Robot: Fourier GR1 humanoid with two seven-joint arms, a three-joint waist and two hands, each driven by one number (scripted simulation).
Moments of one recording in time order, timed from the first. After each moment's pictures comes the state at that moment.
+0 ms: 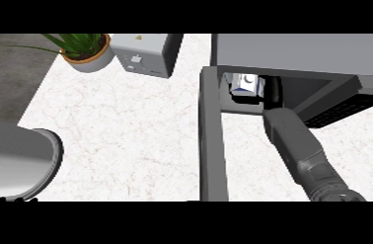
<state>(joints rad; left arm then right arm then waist) 0.79 0.09 0.01 -2.07 0.36 -0.36 -0.48 -0.86 -0.12 -0.12 -0.25 0.01 -0.50 -0.71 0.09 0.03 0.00</state>
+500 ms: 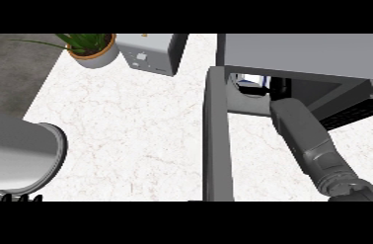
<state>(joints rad) 0.77 0.09 0.00 -2.06 0.36 -0.37 -0.48 -0.94 -0.17 -0.12 -0.18 0.06 -0.61 -0.77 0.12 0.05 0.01</state>
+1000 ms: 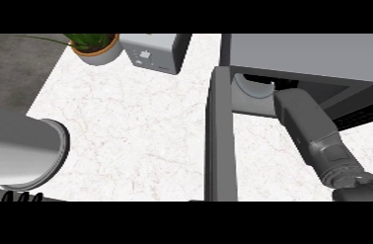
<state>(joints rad) 0.74 0.11 0.02 -2.02 0.36 -0.39 -0.48 -0.99 -0.20 -0.17 -0.18 0.04 -0.70 -0.81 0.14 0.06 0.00</state>
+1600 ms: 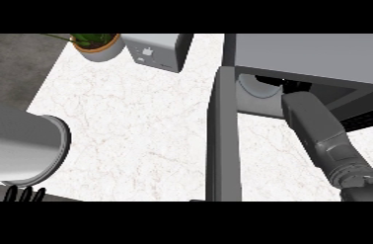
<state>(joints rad) 0.70 0.12 0.03 -1.99 0.36 -0.40 -0.48 -0.99 -0.24 -0.17 -0.10 0.09 -0.92 -0.72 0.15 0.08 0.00</state>
